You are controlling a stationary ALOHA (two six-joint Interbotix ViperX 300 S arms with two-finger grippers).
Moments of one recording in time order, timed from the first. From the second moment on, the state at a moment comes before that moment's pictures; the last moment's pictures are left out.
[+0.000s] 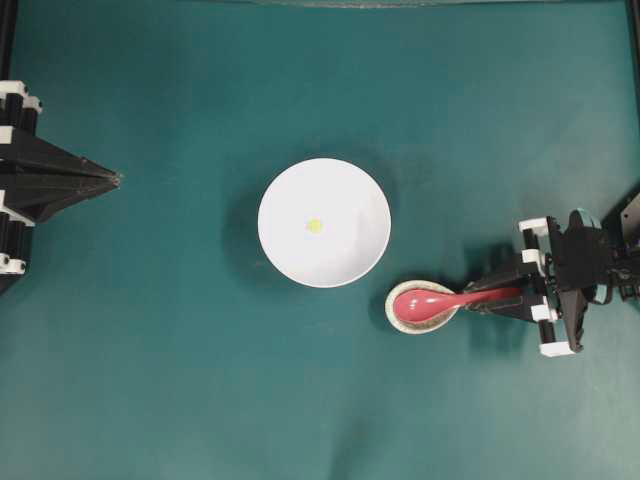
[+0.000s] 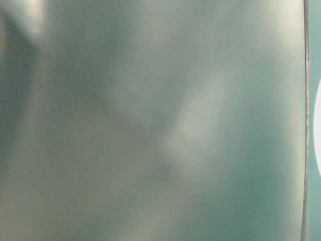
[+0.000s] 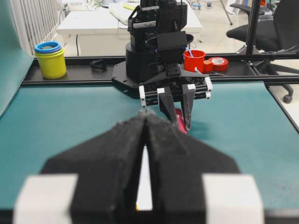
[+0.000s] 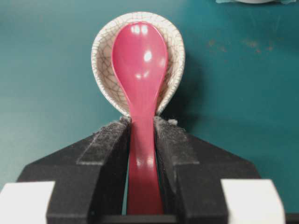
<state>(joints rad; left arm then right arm) 0.00 -0.98 1.18 0.02 -0.27 0.03 0.39 0.12 1.38 0.29 -1.13 0.12</state>
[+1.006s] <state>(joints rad) 0.00 -0.98 1.18 0.02 -0.27 0.03 0.24 -0.34 1.24 0.29 -0.48 0.02</state>
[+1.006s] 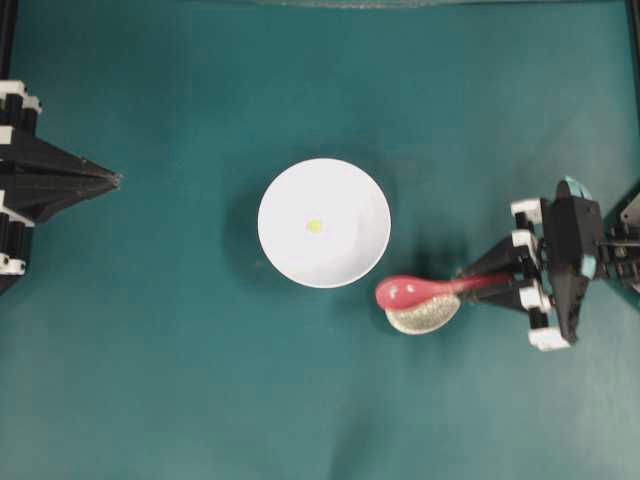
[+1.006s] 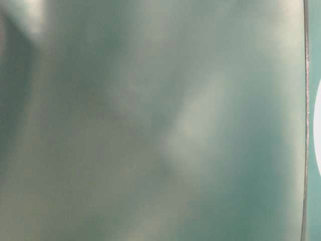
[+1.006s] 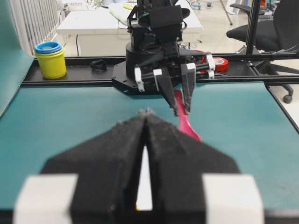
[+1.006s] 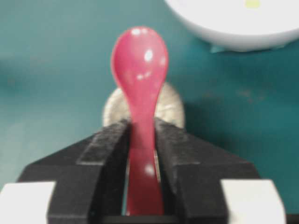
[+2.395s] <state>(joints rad) 0.00 -0.98 1.18 0.02 -0.27 0.03 -0.14 -0.06 0.54 0.23 0.62 -0.11</state>
